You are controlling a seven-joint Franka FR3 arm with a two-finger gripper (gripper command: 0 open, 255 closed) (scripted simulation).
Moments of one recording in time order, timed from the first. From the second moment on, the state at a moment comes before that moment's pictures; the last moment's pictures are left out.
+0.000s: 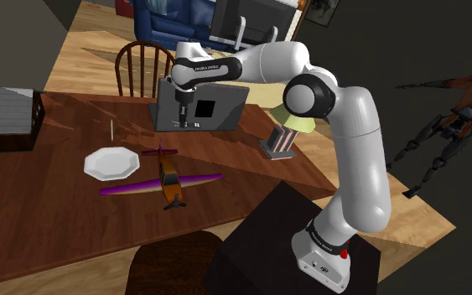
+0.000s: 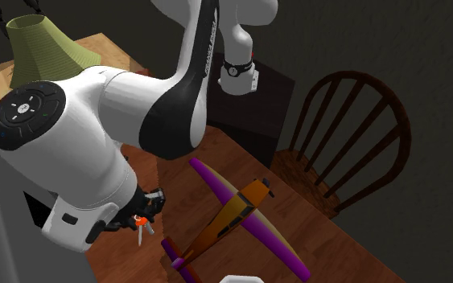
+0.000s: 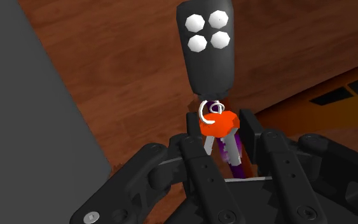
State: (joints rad) arm 0.10 0.71 -0.06 -1.34 0.01 1.98 -0.76
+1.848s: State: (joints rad) arm 0.09 0.92 -0.06 -1.36 0.02 2.22 -0.76
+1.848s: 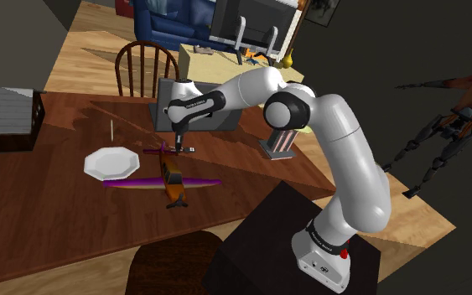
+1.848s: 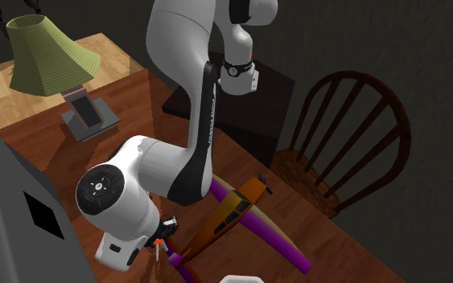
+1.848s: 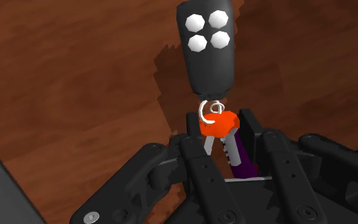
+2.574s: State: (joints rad) arm 0.09 0.94 -0.06 -1.35 0.02 2.23 -0.76
